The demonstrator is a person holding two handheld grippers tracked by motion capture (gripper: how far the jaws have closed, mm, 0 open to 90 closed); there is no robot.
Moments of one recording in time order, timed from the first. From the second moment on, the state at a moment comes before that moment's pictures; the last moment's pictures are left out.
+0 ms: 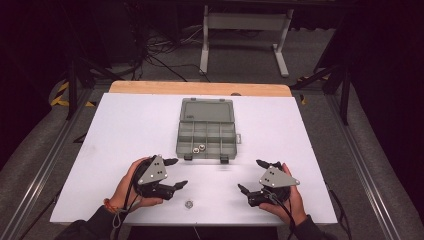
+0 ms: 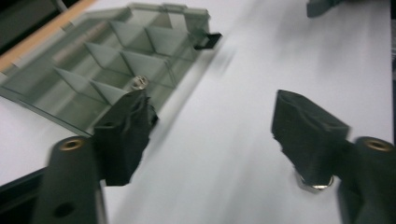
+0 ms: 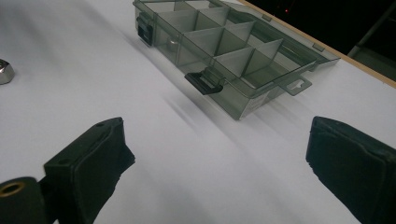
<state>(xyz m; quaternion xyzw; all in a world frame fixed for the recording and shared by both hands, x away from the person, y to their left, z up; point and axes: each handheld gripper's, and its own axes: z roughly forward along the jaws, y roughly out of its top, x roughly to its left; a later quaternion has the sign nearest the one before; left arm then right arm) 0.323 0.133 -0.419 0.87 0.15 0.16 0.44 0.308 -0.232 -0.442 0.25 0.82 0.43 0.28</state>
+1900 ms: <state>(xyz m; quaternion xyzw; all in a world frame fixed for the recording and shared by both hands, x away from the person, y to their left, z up) 0.298 0.110 -0.457 0.92 0.11 0.08 0.38 0.307 -0.232 -0.441 0.24 0.82 0.43 0.29</state>
